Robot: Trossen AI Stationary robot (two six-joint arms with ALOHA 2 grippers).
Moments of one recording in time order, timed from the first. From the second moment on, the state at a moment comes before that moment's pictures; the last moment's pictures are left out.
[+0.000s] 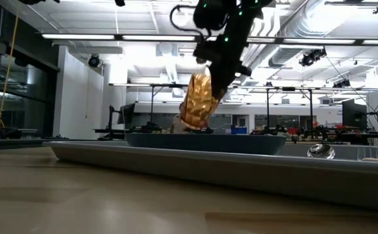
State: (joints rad) left arm 0.16 0.92 0.66 0.70 0.04 -0.31; right arm -0.25 1.82 1.53 -0.84 0.23 0.40
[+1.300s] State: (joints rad) left arm 0.16 0.92 0.66 0.70 0.04 -0.31; right arm -0.25 1.83 1.54 -0.88 0.15 0.32
